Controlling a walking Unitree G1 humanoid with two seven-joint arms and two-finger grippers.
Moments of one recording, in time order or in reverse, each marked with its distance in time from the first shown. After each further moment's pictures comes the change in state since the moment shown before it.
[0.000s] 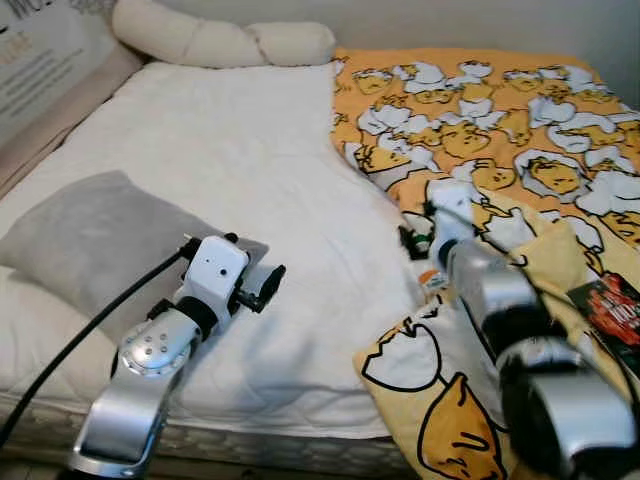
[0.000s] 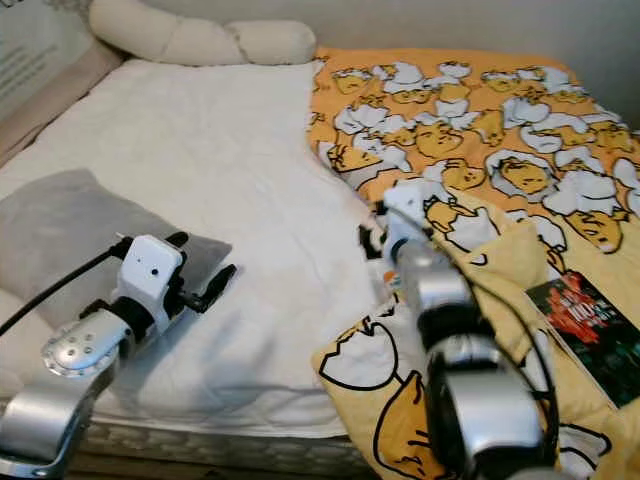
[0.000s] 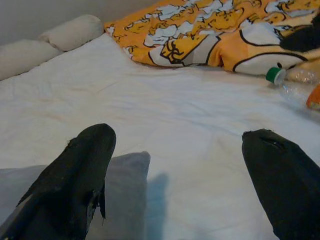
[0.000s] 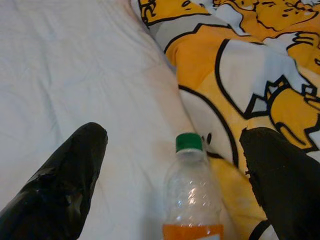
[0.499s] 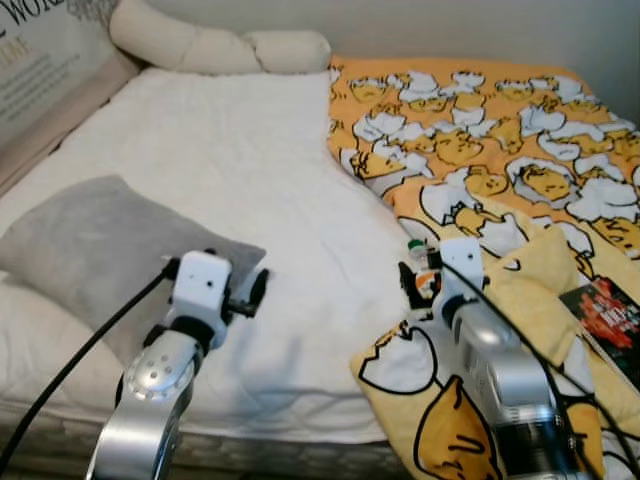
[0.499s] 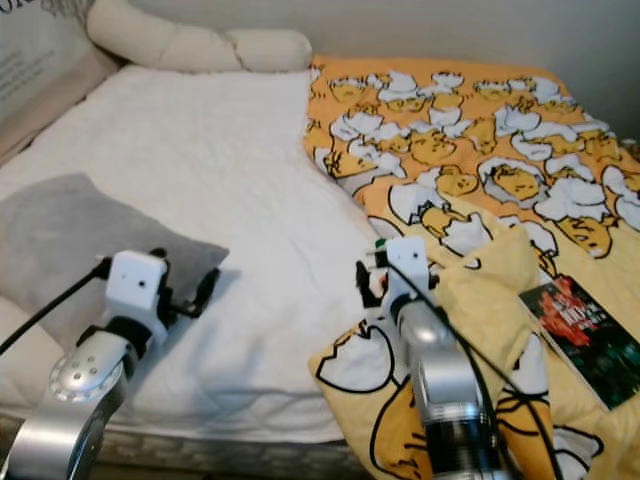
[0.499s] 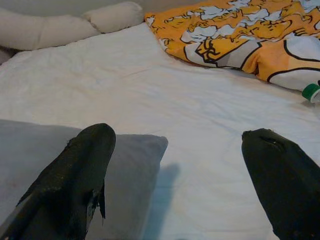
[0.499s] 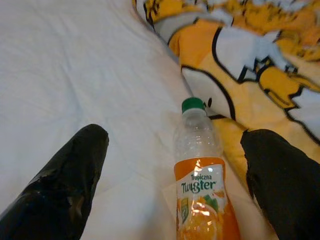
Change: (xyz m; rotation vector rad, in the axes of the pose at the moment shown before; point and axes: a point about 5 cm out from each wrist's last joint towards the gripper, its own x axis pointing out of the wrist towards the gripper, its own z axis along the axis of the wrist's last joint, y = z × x) left arm -0.006 -0.006 -0.015 -0.135 0.018 0.187; right arm -0.052 0.021 -0.049 0.006 -0.046 0.001
